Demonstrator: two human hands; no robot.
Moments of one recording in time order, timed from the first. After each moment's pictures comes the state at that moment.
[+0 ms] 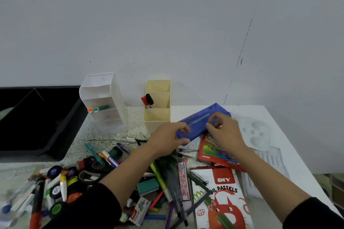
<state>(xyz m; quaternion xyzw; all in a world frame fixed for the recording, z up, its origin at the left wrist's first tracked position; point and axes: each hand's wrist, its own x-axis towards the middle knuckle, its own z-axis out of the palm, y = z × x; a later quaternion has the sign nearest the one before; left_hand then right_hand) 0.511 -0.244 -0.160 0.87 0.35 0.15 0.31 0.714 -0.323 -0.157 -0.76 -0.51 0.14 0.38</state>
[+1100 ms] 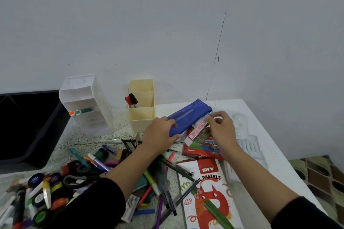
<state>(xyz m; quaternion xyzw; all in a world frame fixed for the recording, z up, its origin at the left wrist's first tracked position) 0.536 -0.254 -0.174 0.90 0.39 0.16 0.13 0.710 -0.360 -0.146 -0.74 -0.26 0.27 0.56</state>
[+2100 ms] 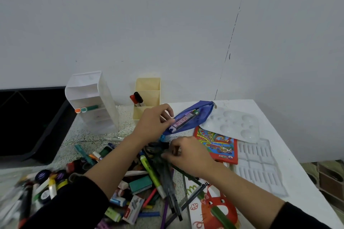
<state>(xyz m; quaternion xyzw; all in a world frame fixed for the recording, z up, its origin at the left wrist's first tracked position) 0.511 -0.233 -0.135 0.81 0.41 0.25 0.33 0.636 -0.351 -0.162 -0.68 -0.69 0.18 0.18</state>
